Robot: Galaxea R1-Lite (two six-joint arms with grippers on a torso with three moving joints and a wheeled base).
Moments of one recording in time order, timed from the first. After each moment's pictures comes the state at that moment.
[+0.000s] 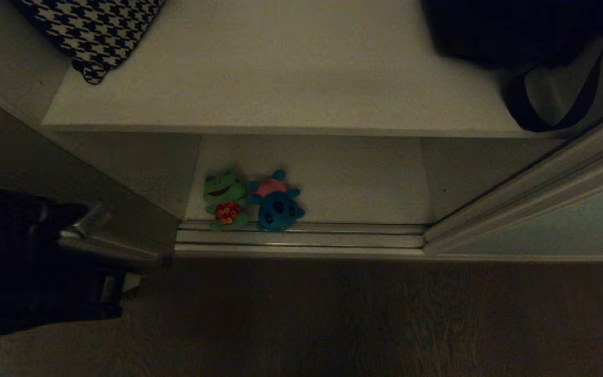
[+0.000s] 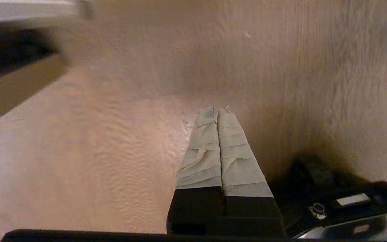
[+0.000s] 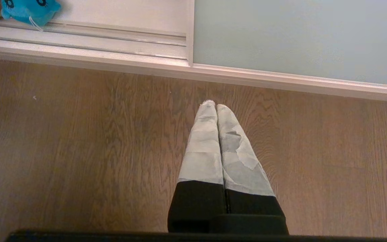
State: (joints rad) left arm 0.00 1.39 -0.68 -0.02 -0.20 0.14; right arm 0.00 0.00 0.00 0.00 0.01 -0.02
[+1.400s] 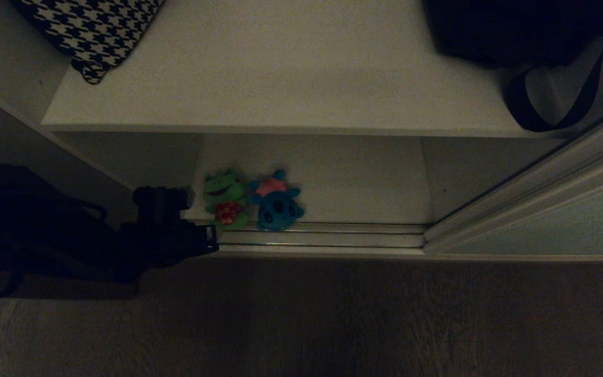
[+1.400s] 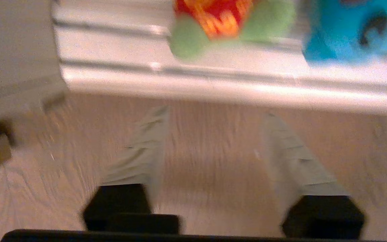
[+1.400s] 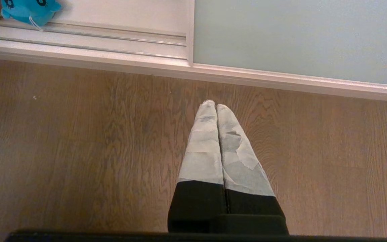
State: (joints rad) left arm -0.13 2.09 -1.00 -0.60 0.02 -0.13; right arm 0.00 0.00 0.00 0.00 0.01 -0.02
